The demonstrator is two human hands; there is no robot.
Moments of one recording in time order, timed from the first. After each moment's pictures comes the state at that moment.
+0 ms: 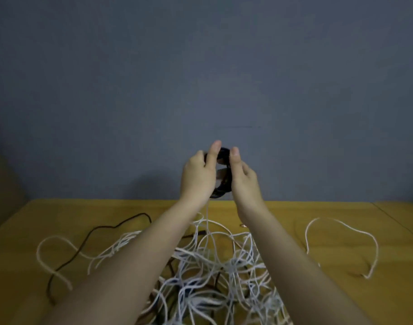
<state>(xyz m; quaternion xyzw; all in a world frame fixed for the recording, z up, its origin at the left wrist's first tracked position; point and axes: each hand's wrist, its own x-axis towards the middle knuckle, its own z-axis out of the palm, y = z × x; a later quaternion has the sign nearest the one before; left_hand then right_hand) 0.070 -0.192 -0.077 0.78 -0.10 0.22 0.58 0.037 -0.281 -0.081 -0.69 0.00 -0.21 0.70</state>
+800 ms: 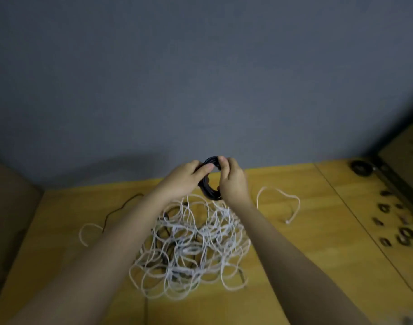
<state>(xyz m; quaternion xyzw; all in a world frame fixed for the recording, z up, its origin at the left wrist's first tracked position) 0.037 -0.173 0.066 0.88 -0.23 -0.12 0.40 -0.008 -0.308 0.041 -0.87 0.12 -0.20 0.44</state>
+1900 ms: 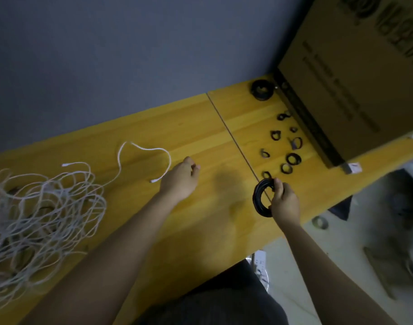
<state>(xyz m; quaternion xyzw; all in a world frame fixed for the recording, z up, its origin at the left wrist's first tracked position) -0.095 -0.613 -0.080 0.92 -0.22 -0.24 0.23 -0.275 -0.808 -0.114 -0.81 0.46 -0.10 0.36</state>
